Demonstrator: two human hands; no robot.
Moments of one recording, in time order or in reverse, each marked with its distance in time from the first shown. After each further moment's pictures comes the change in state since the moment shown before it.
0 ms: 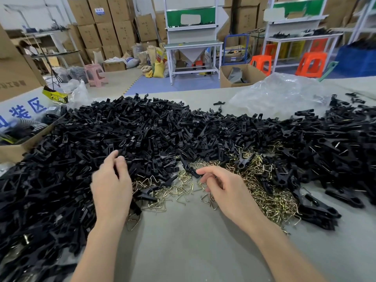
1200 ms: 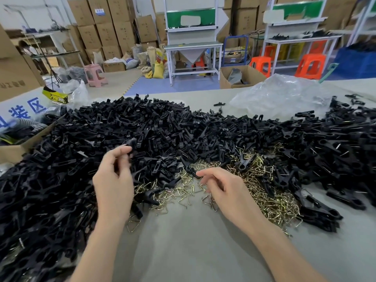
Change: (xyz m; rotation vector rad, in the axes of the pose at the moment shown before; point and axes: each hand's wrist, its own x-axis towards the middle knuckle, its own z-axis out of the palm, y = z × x) left_hand -0.007 0.023 -0.009 -0.379 0.059 0.130; right_hand -0.001 0.003 0.001 -0.001 -0.003 -0.035
